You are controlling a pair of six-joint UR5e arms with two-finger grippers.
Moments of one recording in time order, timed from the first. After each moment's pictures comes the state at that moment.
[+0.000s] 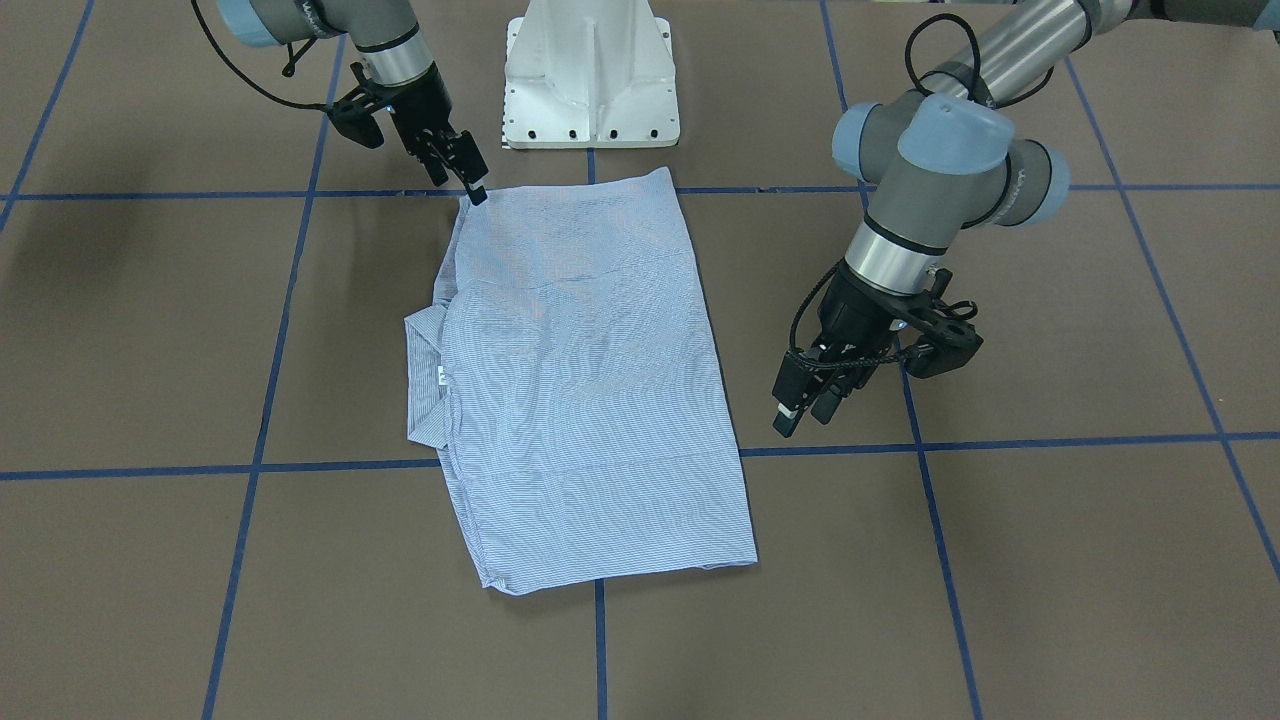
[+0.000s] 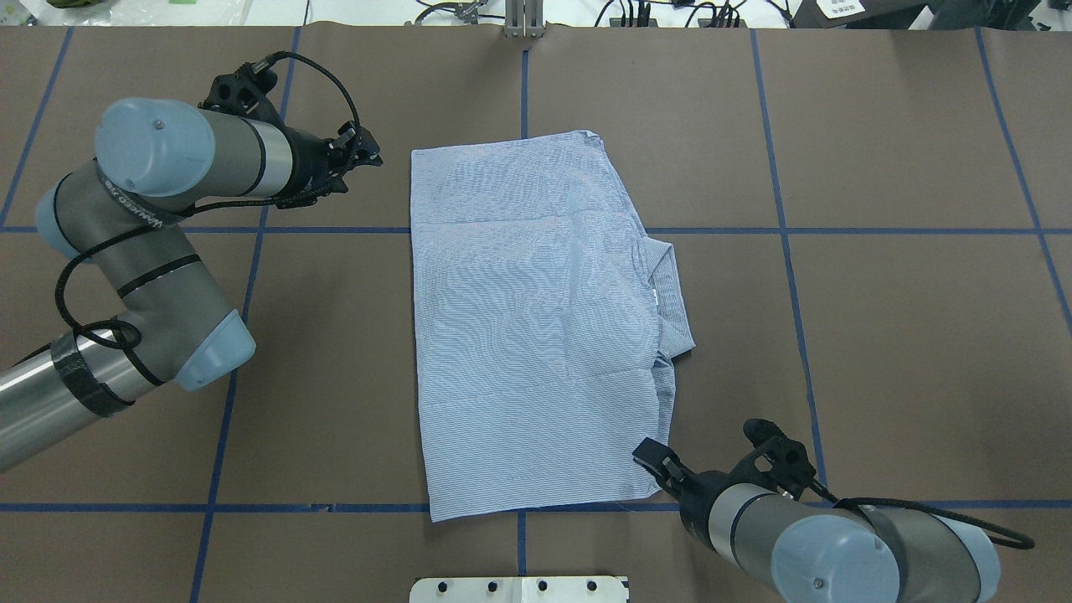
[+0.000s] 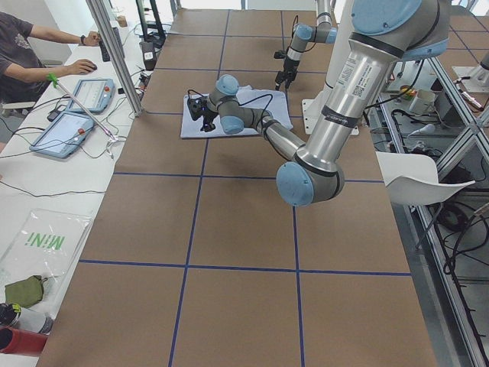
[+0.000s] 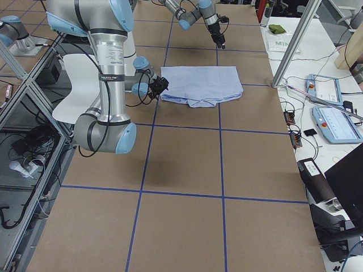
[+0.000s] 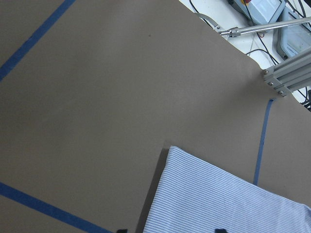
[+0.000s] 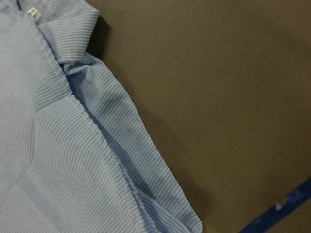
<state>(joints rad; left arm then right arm) -0.76 -2.05 -1.60 -2.23 -1.75 -1.67 0.05 -1.47 2.04 -1.14 1.32 2.33</state>
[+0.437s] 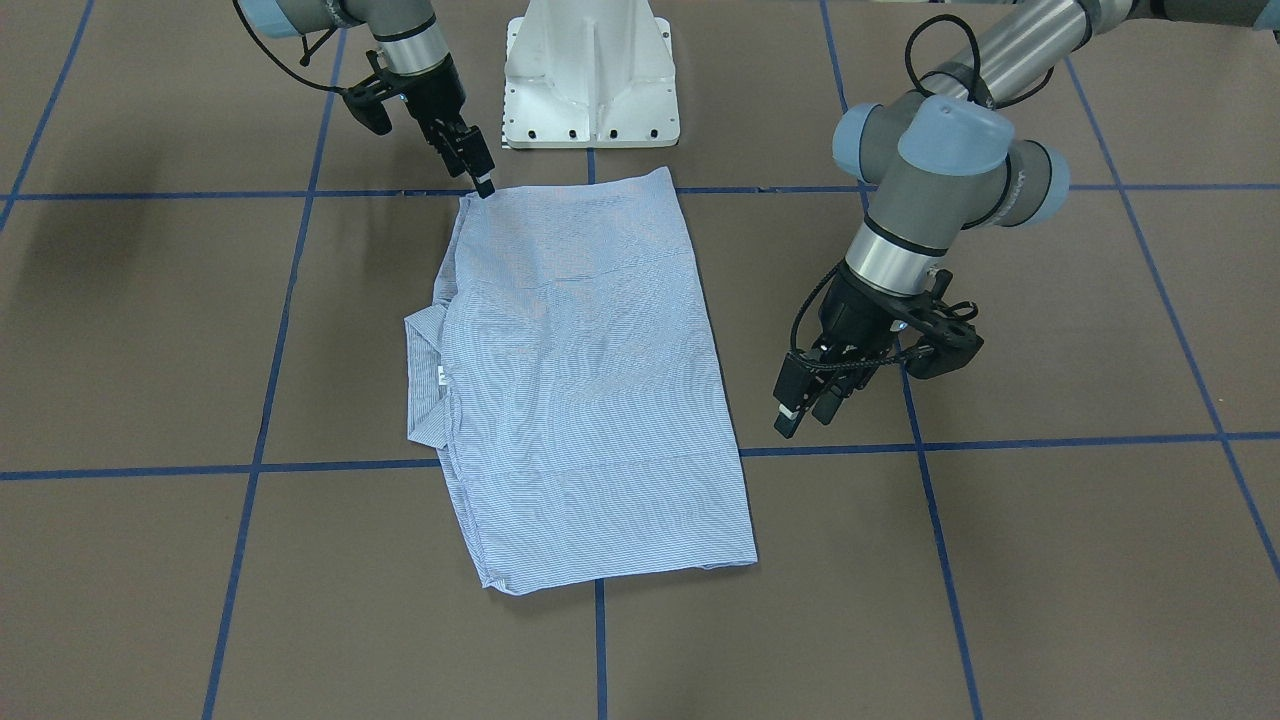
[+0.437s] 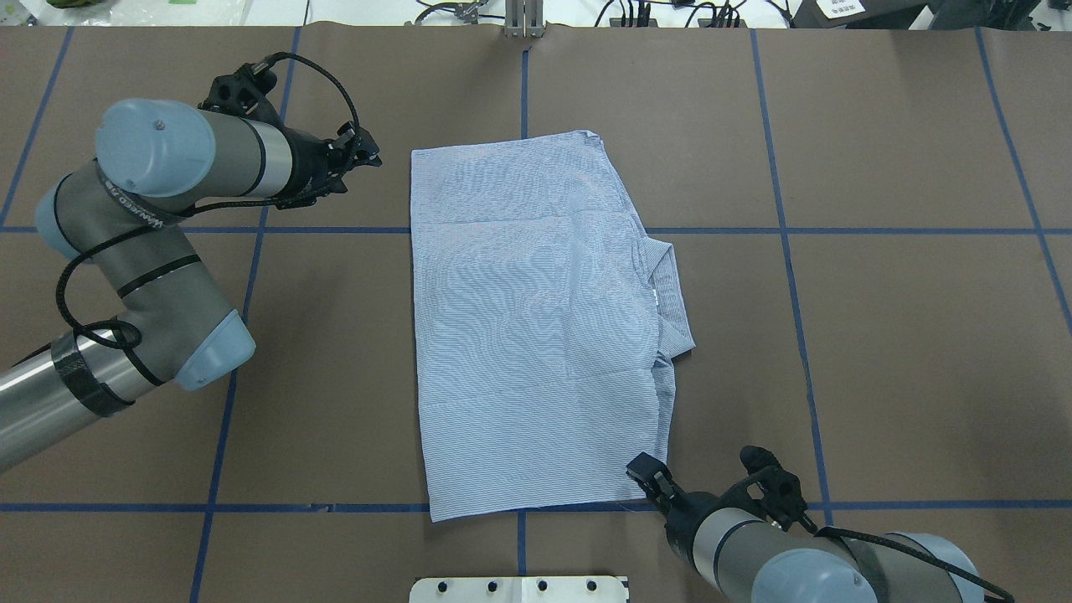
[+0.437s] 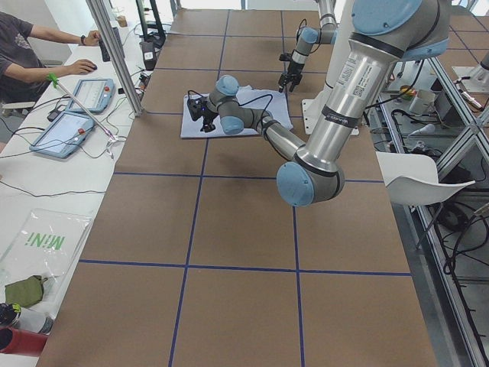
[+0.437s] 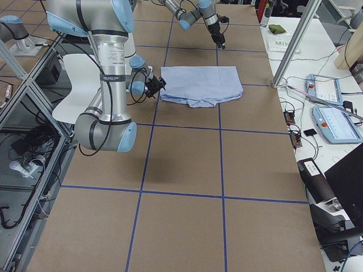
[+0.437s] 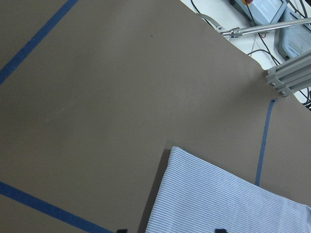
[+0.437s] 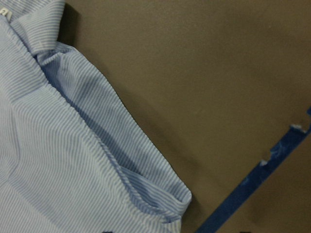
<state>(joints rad) -0.76 -2.05 -1.59 -2.23 -1.75 -1.67 0.02 -1.45 2.03 -1.16 1.27 2.45</state>
